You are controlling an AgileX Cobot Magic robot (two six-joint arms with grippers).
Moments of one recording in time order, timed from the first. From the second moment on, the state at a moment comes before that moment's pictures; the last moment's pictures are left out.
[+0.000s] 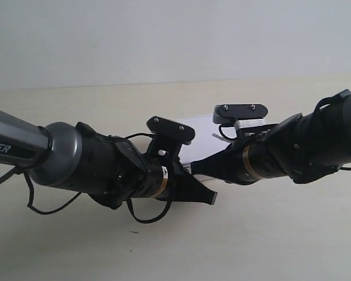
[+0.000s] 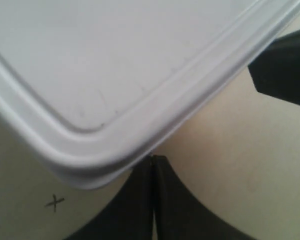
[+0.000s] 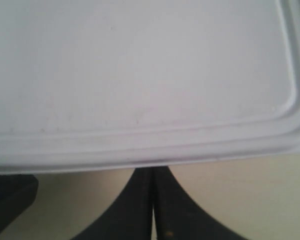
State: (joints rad) left arm -0.71 2.06 -1.08 1.74 0.15 -2.04; right arm 0.56 1.86 -0.83 -1.74 0.12 2.12
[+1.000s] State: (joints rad) left arm -0.57 2.14 -1.21 1.75 0.12 -1.91; right arm 0.55 2.00 -1.07 -1.74 0.07 2.10
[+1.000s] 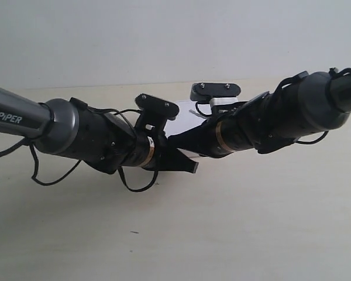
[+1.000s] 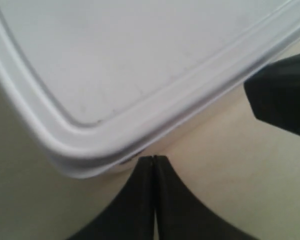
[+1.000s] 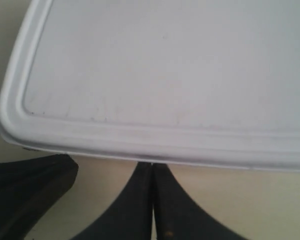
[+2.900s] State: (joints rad) left arm -0.46 2.27 -1.41 1.75 0.09 -1.68; right arm 0.37 2.07 -1.19 -1.74 -0.07 1.81
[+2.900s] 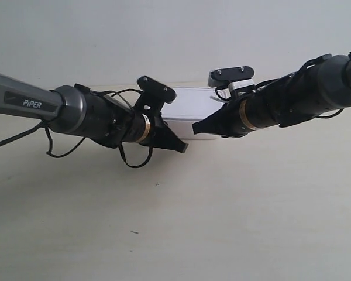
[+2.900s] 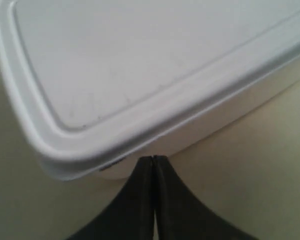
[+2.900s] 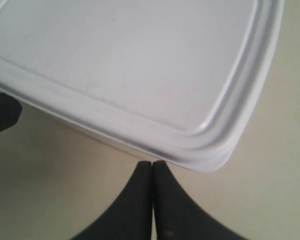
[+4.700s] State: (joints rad) left arm -0.42 2.14 -1.24 1.65 0.21 -1.65; right arm 0.37 2.29 -1.52 -1.74 -0.13 1.82
